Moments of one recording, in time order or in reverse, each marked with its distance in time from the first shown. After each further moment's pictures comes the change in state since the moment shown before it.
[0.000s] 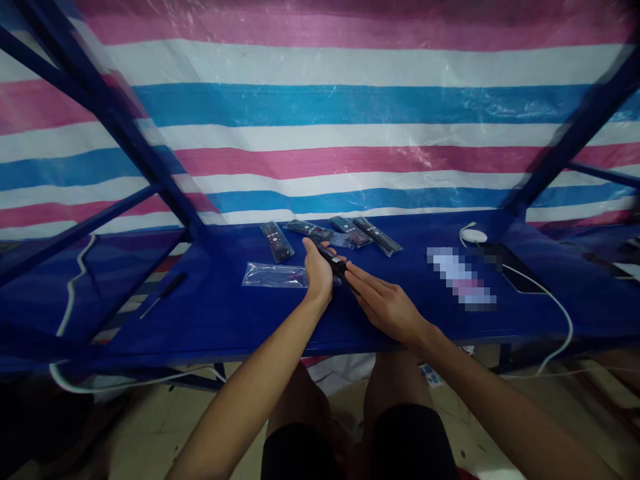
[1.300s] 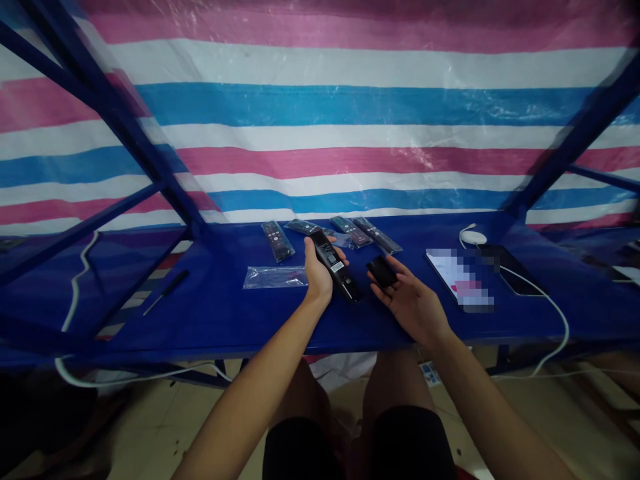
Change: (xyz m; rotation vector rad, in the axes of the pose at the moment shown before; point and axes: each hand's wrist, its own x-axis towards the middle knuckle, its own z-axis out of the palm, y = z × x) left_hand -0.014 0.008 -0.005 -0.077 -0.284 0.122; right_hand -0.009 0.001 -0.022 1.405 0.477 0.931
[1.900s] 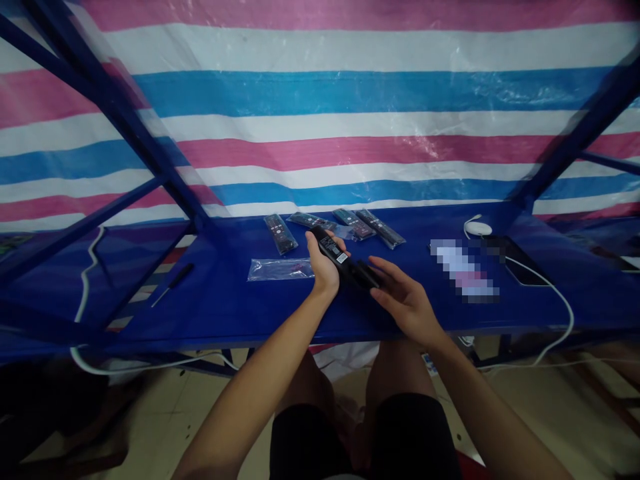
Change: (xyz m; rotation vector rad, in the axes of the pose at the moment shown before) left_hand -0.004 -0.002 0.006 -0.051 0.061 -0.001; right_hand -0.019 0.023 0.003 -0.594 -0.242 -0.382
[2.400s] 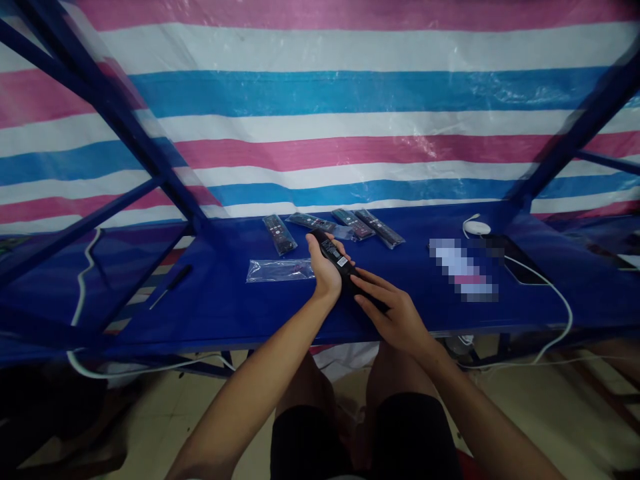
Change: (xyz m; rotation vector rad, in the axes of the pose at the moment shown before) left_hand -0.007 -0.002 0.004 -0.058 0.038 -0.046; right_hand -0.006 -0.001 0.013 -0.476 -0.082 -0.175
